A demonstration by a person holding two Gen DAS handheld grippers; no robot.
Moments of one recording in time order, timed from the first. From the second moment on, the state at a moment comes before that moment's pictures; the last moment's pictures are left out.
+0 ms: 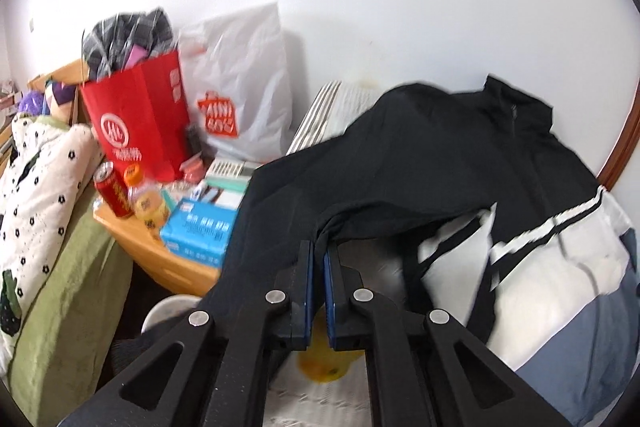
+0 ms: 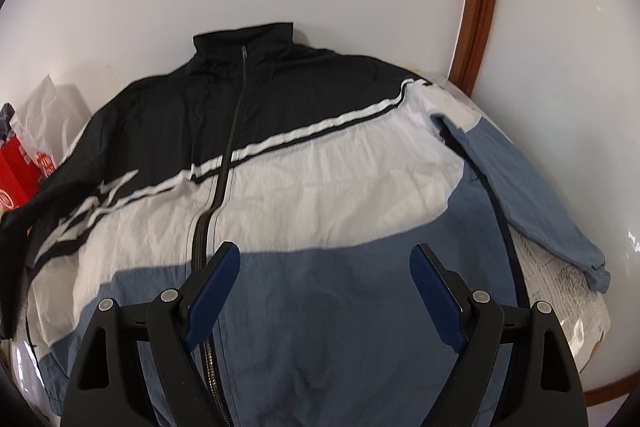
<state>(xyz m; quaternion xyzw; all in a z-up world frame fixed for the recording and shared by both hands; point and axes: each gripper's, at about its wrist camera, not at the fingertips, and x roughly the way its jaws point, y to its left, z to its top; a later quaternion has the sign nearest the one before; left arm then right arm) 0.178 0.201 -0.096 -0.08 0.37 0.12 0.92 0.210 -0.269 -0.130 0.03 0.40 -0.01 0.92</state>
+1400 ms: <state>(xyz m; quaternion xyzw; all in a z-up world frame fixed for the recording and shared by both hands) 0.271 -0.007 -0.073 -0.02 0.41 -0.04 0.91 0.219 -0.354 -0.153 0.04 0.40 0.01 0.92</state>
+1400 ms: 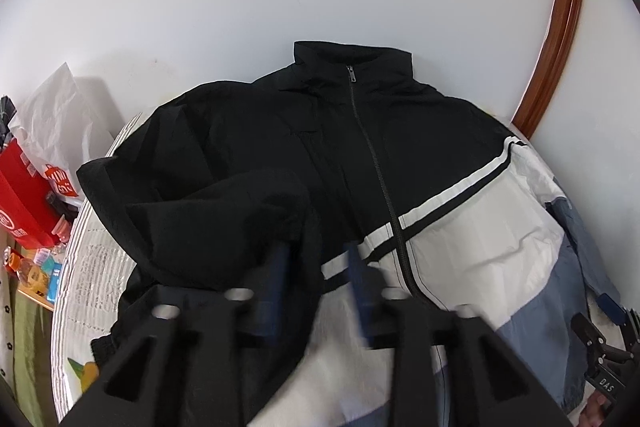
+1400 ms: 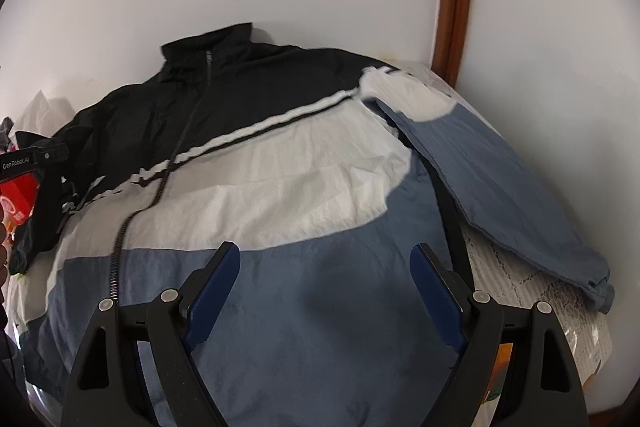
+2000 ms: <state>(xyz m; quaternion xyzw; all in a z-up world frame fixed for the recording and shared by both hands) 0.183 0.133 -0.067 -0.09 0.38 0.02 0.92 0.213 -0.178 -0.090 -0.05 0.35 0.19 0.92</state>
